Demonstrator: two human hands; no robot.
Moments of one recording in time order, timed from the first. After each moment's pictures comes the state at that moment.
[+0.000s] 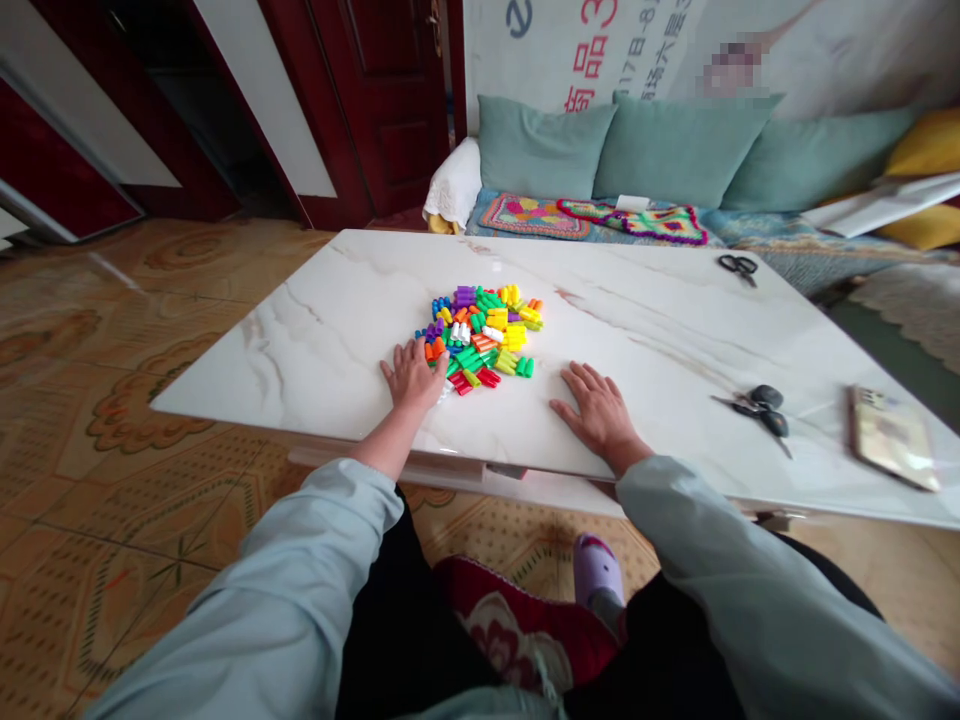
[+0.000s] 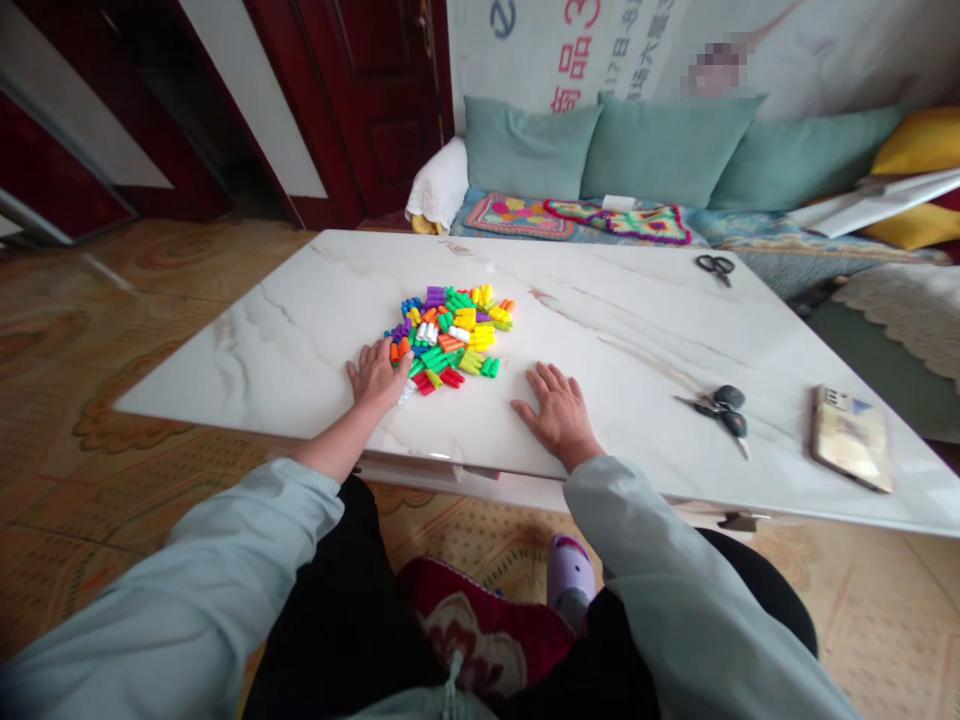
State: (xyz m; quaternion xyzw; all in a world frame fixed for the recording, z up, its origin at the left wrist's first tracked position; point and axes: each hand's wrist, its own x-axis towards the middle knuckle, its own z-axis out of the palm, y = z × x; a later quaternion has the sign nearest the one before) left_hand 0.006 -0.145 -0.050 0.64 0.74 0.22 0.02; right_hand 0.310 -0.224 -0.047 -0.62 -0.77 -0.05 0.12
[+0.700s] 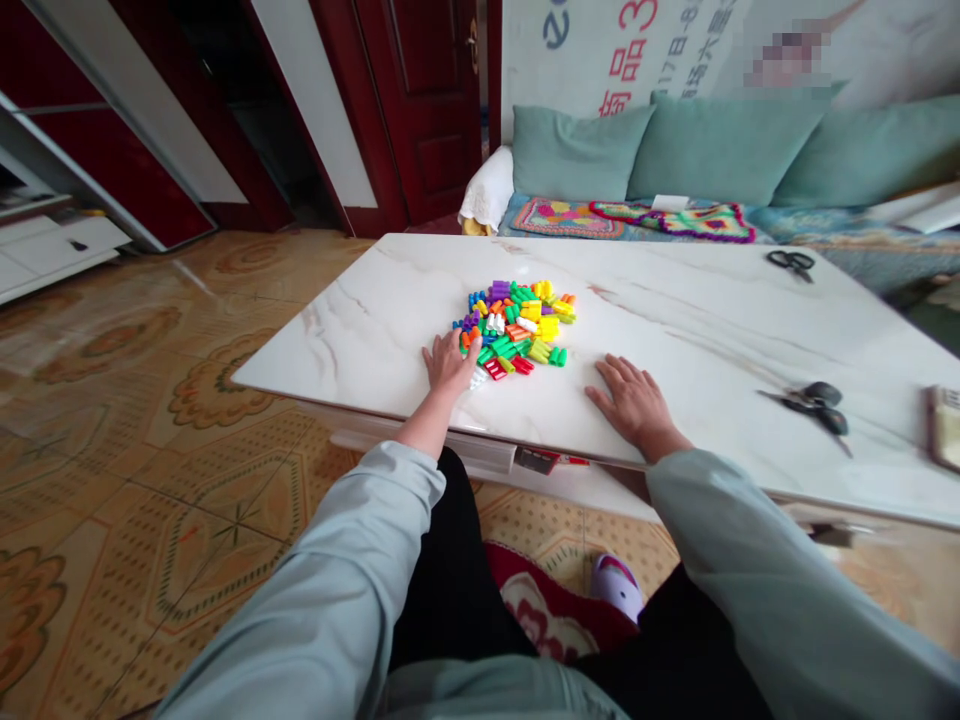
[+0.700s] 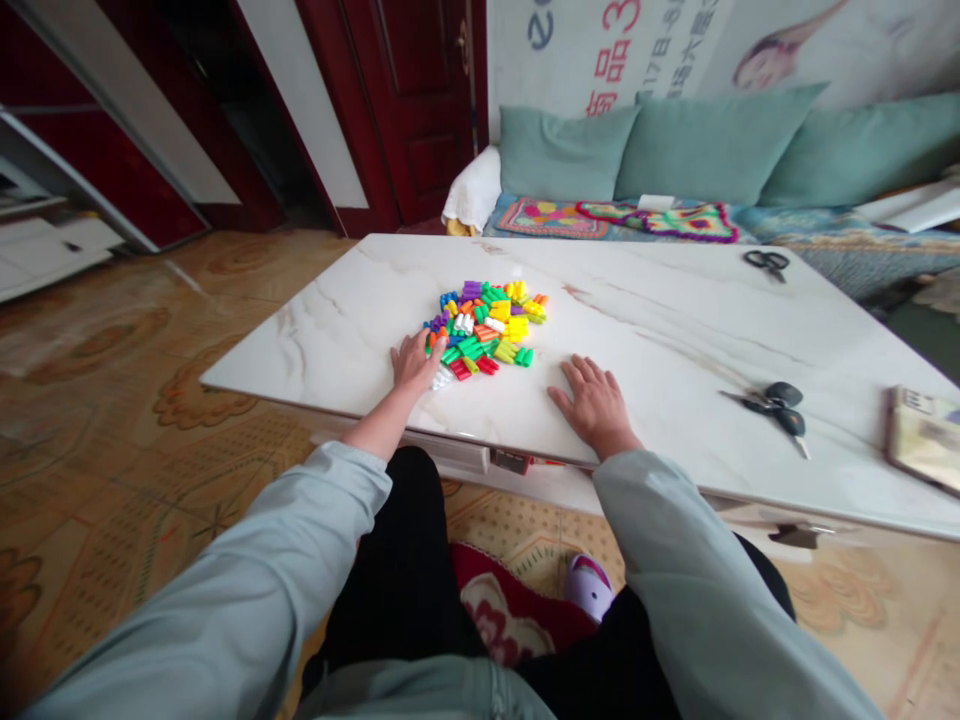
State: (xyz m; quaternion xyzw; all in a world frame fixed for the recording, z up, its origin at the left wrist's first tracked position) left_hand -0.002 -0.150 -0.047 0.64 0.72 0.25 0.08; right_hand 0.312 -0.223 -0.057 -0.63 -0.76 -0.07 0.12
